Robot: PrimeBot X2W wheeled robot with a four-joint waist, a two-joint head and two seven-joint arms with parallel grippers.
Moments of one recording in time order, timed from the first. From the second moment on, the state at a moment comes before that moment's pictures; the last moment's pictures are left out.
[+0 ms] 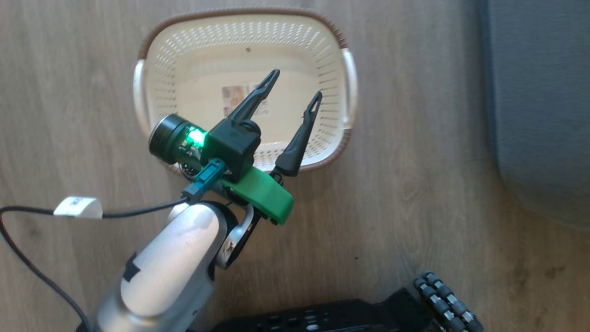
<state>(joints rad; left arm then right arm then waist) -0.54 0.19 -0.66 -0.02 -0.33 0.15 -0.06 -1.30 -0.56 -0.38 0.48 0.22 0.13 0.05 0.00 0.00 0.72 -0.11</state>
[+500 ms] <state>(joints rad) -0.55 0.21 -0.65 -0.10 -0.32 0.19 -0.04 -1.30 -0.56 -0.89 0.79 -0.09 0.13 -0.02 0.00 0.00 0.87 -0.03</state>
